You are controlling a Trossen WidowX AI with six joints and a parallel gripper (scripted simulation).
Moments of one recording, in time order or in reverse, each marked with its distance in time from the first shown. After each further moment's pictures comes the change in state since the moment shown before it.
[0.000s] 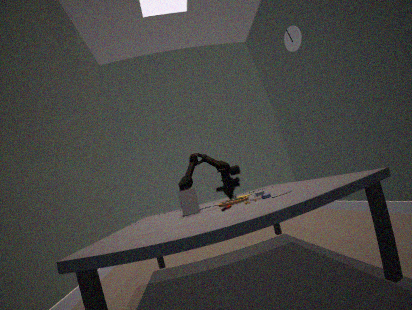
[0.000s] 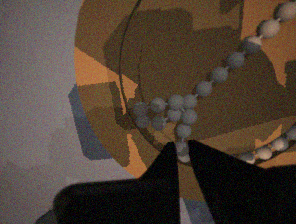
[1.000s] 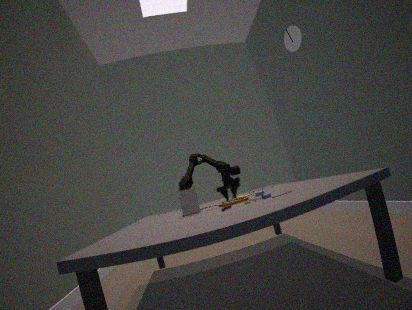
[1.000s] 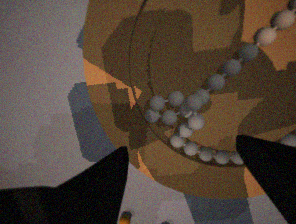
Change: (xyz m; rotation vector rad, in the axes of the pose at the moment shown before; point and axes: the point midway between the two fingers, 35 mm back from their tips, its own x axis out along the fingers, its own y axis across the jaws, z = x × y) arm 0.002 0.007 -0.004 -0.003 -0.002 0.001
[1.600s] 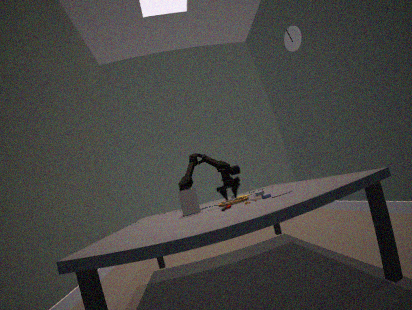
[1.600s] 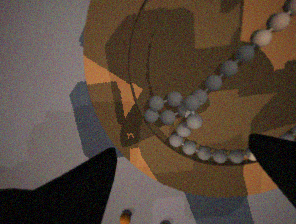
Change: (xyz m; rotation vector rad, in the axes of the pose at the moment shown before) arm -0.002 -0.001 0.001 0.004 0.000 0.001
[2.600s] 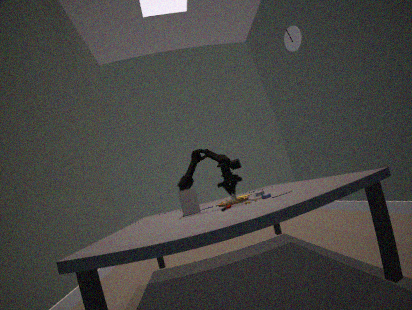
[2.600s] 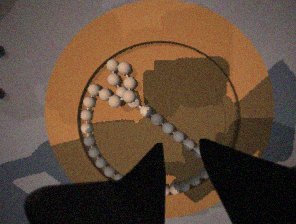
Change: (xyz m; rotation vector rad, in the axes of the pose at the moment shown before) arm -0.028 -0.046 0.060 -1.475 -0.029 -0.010
